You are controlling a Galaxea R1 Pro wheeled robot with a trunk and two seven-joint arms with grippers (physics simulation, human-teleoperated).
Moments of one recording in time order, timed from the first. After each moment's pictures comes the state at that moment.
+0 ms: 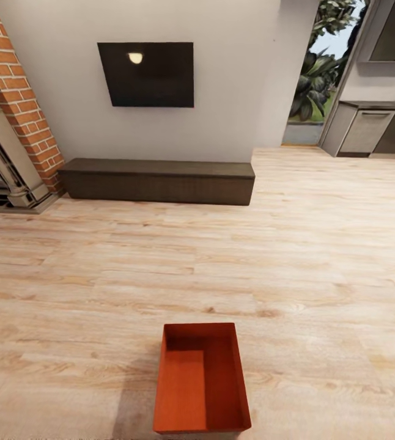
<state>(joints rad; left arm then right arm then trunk) -0.01 -0.01 0.01 -0.19 0.31 0.06 0.05 -0.14 -0.03 0.17 0.03 -0.11 -0.17 -0.09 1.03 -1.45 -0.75</state>
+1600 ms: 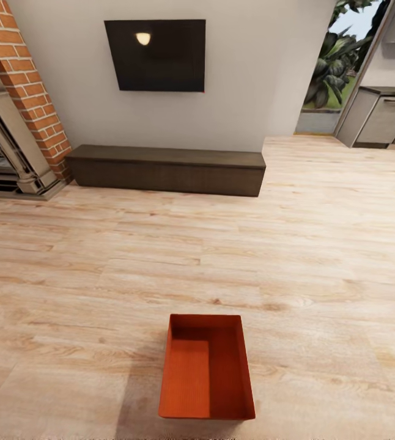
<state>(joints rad) -0.01 0.12 0.01 -0.21 0.30 0.06 0.07 -0.14 -0.03 0.17 0.03 -0.11 -0.17 -0.09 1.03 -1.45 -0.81</state>
